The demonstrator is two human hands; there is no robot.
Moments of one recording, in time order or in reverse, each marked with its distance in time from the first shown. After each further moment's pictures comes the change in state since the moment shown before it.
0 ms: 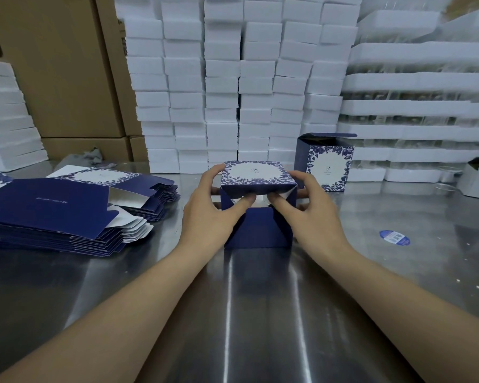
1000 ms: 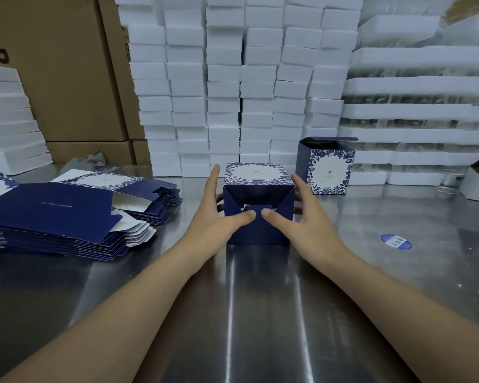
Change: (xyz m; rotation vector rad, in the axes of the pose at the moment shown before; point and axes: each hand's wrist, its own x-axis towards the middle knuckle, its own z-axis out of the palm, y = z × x) left_hand 0.007 -0.006 -0.004 -0.180 -0.248 -0.189; right_hand -0.001 0.011 0.002 0.062 -0.173 0.020
